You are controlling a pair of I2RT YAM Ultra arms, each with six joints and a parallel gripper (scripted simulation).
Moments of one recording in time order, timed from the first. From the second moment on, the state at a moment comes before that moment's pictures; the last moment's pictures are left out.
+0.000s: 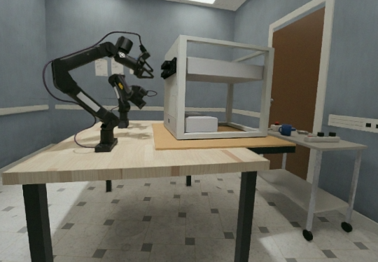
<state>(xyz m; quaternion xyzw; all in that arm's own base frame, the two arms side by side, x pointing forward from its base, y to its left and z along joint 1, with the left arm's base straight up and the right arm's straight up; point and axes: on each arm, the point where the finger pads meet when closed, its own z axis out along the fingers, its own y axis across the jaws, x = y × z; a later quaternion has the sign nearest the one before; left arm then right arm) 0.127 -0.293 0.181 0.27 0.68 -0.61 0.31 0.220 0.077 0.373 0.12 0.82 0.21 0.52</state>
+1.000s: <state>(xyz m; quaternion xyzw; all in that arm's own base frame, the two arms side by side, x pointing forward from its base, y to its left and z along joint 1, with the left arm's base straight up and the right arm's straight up) 0.189 -0.375 0.321 -0.25 0.59 -0.60 0.48 0.258 -0.021 0.397 0.25 0.76 0.08 0.59</state>
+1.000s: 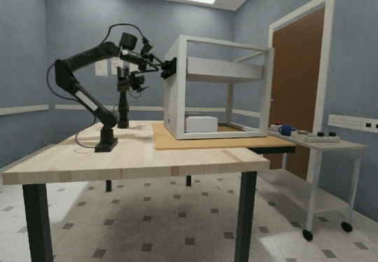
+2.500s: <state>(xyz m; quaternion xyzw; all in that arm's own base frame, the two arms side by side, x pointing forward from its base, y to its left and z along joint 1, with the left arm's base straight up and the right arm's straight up) 0.224 -0.375 0.381 -0.52 0.46 -0.50 0.51 0.036 -0.387 0.404 0.51 0.52 -0.45 0.51</state>
